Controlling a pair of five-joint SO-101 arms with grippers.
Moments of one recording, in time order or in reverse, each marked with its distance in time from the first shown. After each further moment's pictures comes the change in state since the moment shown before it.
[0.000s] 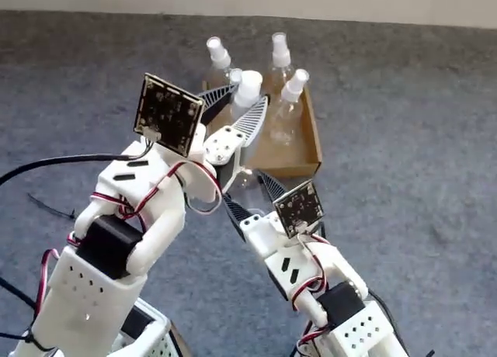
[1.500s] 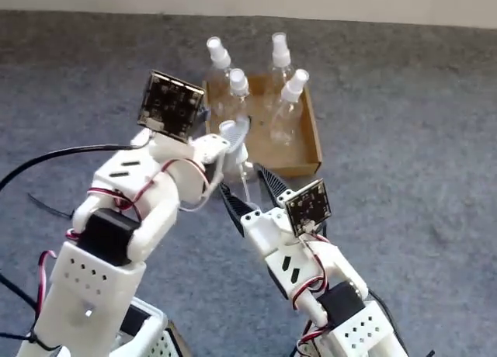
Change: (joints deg) left arm -7.6 0.0 4.0 7.8 -1.5; right arm 0.2 0.0 0.0 -4.0 -3.6
